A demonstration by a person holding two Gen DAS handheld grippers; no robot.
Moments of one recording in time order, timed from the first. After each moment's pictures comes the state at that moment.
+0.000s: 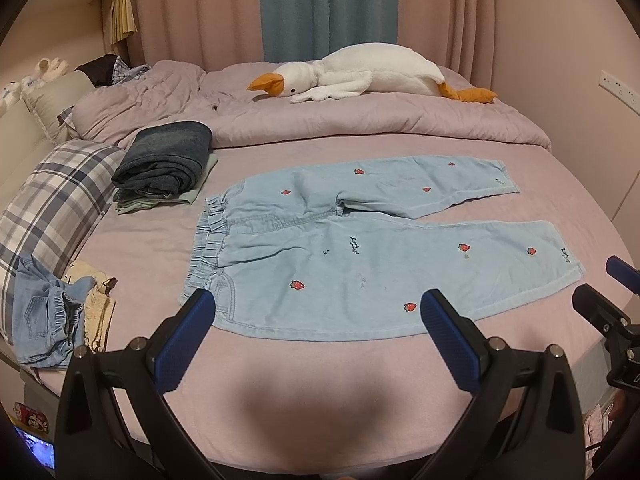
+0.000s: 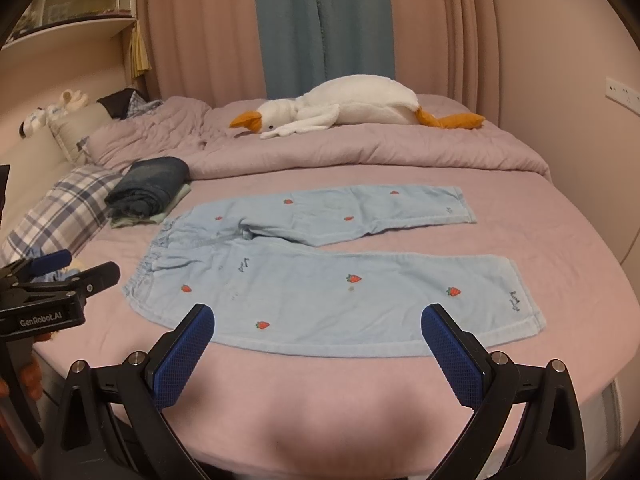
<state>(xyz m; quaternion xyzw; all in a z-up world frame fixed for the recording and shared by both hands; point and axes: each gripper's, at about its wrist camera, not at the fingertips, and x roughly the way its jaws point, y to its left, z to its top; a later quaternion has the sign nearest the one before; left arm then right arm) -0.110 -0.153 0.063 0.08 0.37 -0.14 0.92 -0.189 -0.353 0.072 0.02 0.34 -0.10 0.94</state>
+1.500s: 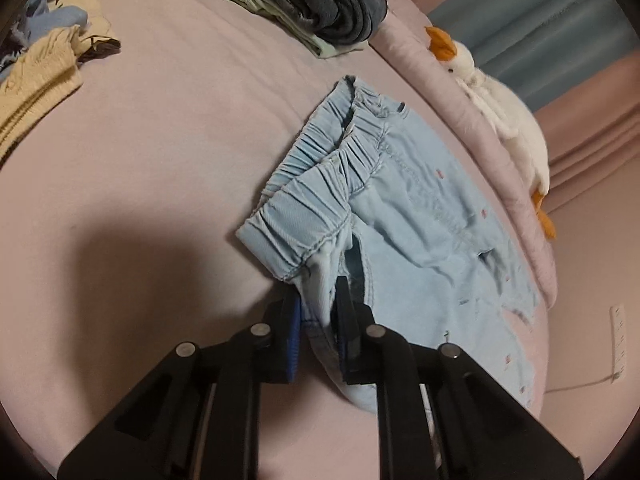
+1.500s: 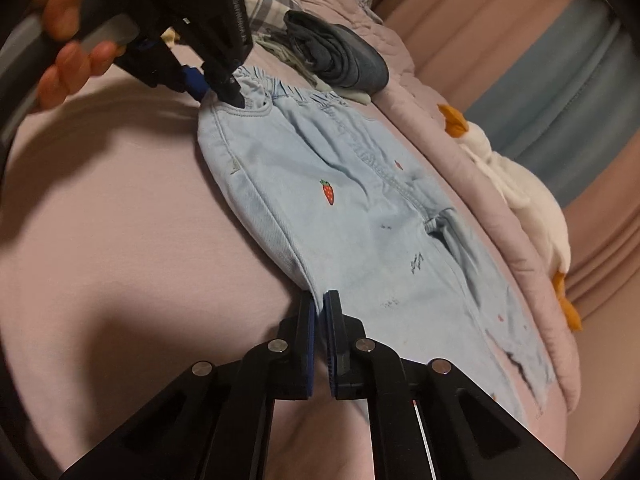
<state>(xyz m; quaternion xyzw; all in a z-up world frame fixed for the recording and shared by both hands) 0.019 0.006 -0.105 -0.29 0.48 -0.06 0.83 -0.105 -0.187 -0.111 -0.39 0.35 0.10 0.85</state>
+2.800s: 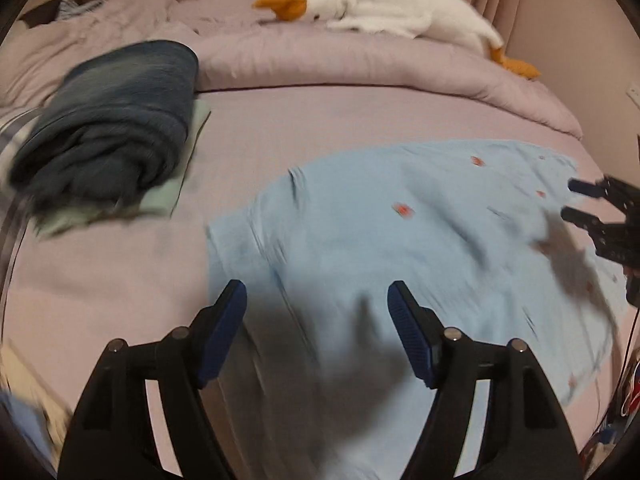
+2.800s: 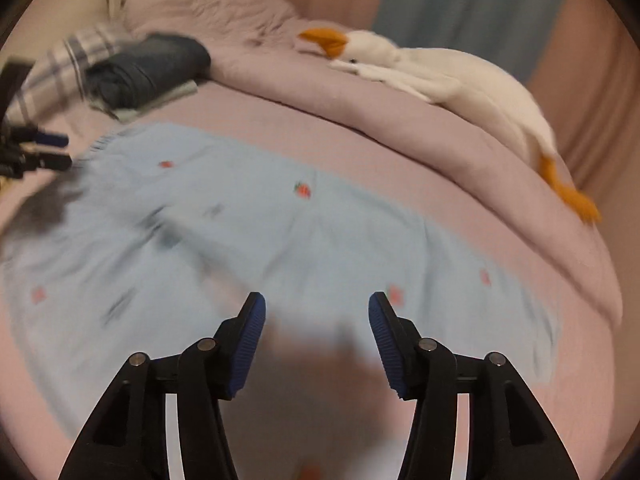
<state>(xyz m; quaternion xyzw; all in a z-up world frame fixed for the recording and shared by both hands) 0.208 -0.079 -0.065 0.06 0.46 -0.21 0.86 0.082 -0.387 -0.037 -0.21 0.44 0.03 0.88</state>
